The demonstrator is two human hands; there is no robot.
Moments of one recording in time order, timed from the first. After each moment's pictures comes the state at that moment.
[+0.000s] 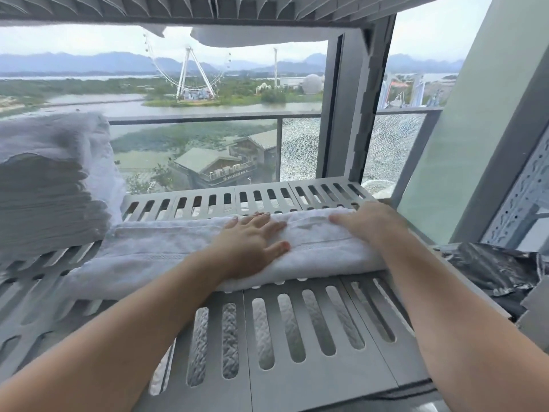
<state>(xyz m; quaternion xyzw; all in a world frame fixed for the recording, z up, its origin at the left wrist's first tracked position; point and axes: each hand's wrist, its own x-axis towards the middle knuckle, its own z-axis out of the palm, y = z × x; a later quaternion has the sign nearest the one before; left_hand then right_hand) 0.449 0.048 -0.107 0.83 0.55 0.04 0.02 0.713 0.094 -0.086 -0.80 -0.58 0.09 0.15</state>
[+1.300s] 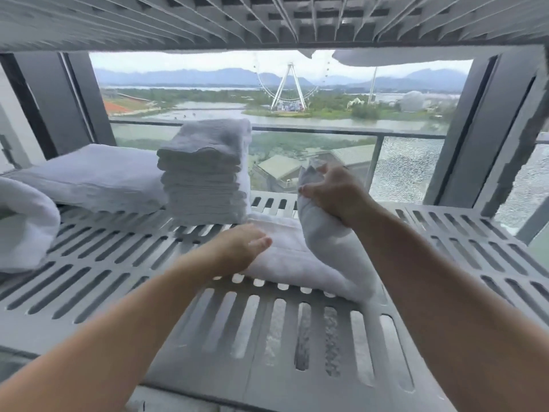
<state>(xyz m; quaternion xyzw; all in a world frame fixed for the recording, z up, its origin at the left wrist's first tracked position) 0.260 -0.055 -0.083 0.67 0.69 0.20 0.16 0.443 0.056 -0.012 -0.49 -0.76 0.25 0.35</state>
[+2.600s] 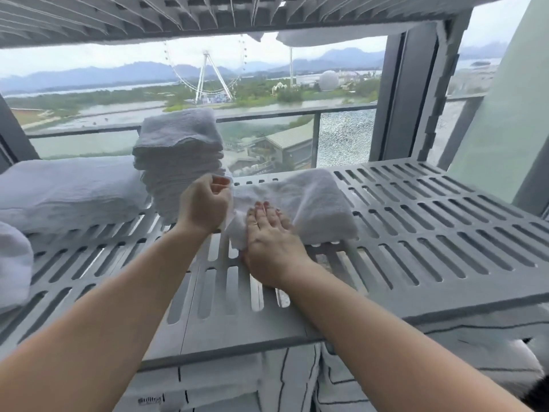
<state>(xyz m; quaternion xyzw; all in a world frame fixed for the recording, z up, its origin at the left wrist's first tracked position) 0.198 -0.057 -0.064 0.58 0.67 0.46 0.06 0.346 -0.076 -0.123 -0.49 -0.86 -0.04 0.13</state>
